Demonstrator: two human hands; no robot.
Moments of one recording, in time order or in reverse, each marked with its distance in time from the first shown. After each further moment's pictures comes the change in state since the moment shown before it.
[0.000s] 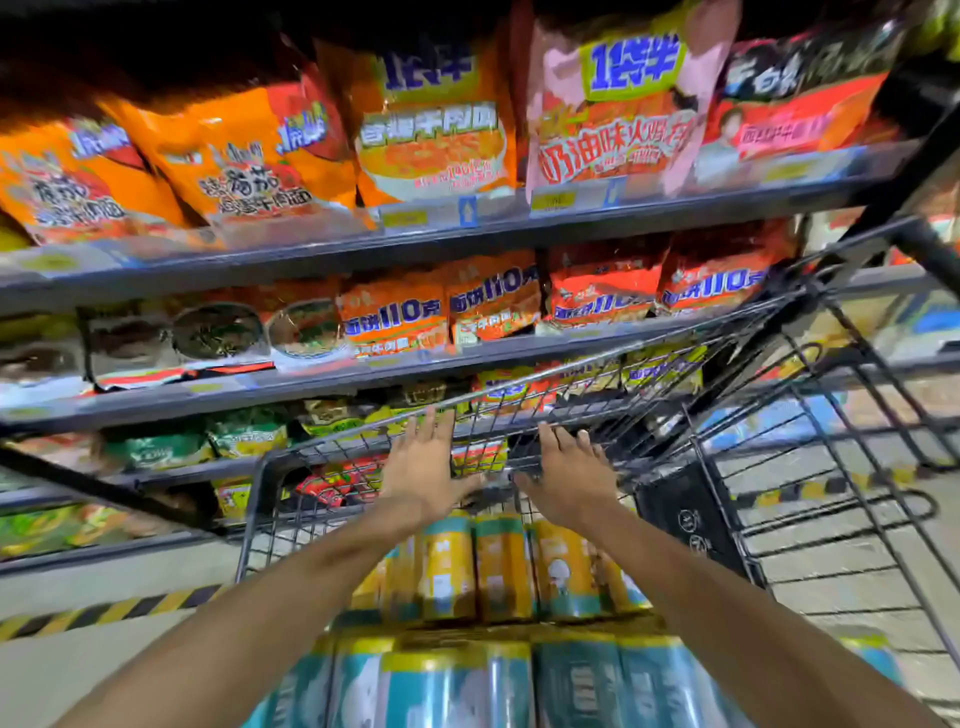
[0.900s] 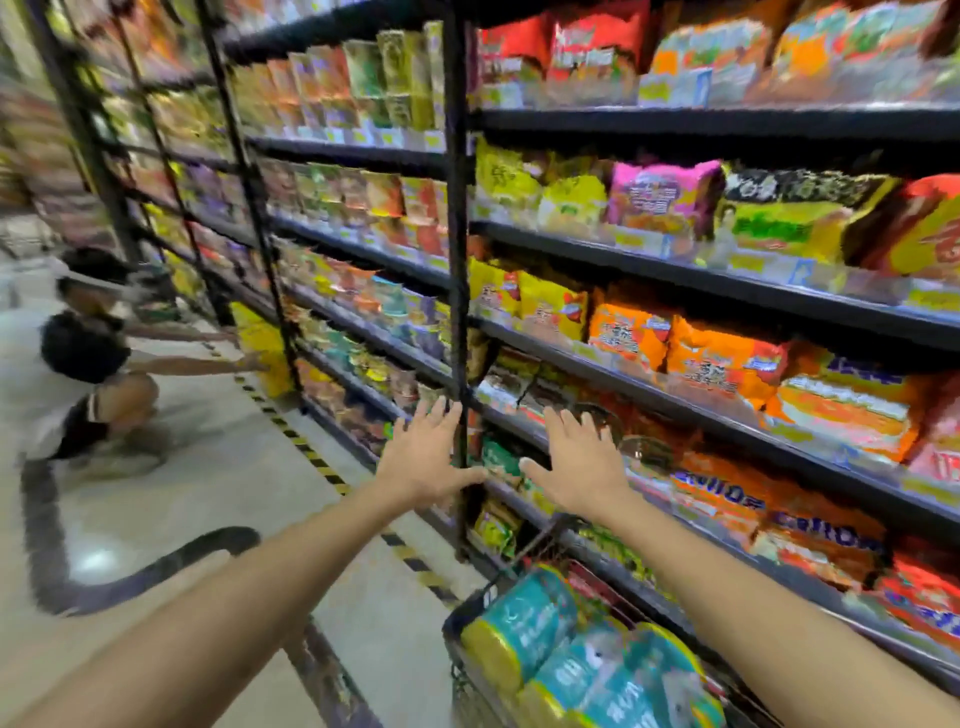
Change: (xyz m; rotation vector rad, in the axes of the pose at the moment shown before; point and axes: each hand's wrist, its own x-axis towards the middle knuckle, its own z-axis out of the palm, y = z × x) left_hand -0.344 -0.118 -0.131 -0.008 0.502 -0.680; right_hand -0.208 -0.247 -0.104 -0.239 0.360 -0.994
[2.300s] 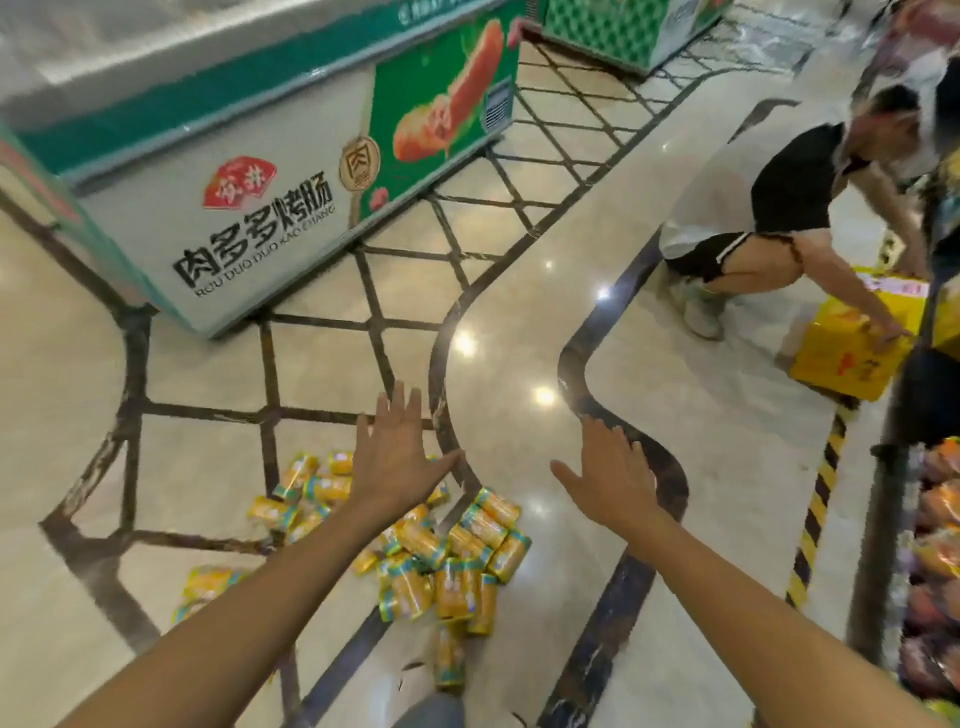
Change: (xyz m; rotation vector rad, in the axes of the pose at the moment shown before) left_hand -0.239 -0.634 0.109 -0.229 0.210 -1.682; right_hand 0.220 -0.749 0.312 -0.166 -0.568 -1.241
